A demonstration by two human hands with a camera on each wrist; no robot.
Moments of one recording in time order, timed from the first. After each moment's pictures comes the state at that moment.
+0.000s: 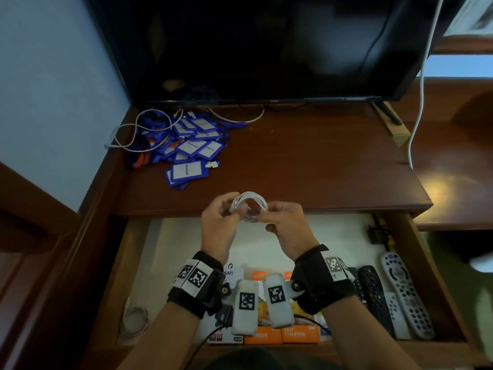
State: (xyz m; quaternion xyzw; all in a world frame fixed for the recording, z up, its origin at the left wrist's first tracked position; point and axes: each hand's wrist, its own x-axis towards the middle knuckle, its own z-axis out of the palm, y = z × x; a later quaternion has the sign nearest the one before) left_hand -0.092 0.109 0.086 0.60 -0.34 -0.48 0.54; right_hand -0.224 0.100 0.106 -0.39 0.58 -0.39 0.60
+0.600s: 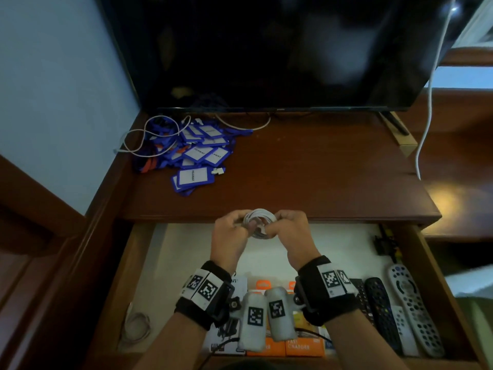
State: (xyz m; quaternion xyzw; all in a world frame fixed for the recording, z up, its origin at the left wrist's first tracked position) left_hand -0.095 0.112 0.085 0.63 -0.40 -0.48 0.46; right_hand -0.220 0.101 0.116 -0.43 0.61 -0.37 0.55
